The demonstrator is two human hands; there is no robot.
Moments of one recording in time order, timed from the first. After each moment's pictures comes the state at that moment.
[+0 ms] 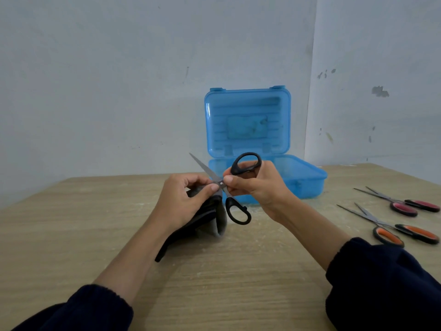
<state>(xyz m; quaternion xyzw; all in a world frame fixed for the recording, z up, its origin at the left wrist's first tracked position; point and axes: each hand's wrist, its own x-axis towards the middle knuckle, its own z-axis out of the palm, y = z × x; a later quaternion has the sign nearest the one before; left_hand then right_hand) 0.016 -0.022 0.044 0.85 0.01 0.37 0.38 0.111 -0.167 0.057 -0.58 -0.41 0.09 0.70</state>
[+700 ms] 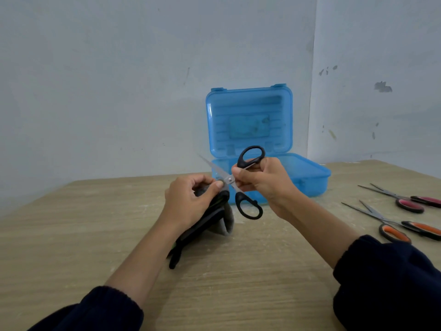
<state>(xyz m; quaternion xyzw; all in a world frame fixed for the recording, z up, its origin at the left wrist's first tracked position) 0.021 -0.023 0.042 0.85 0.08 0.38 0.35 0.115 -0.166 0.060 -0.61 -0.36 0.06 0.70</state>
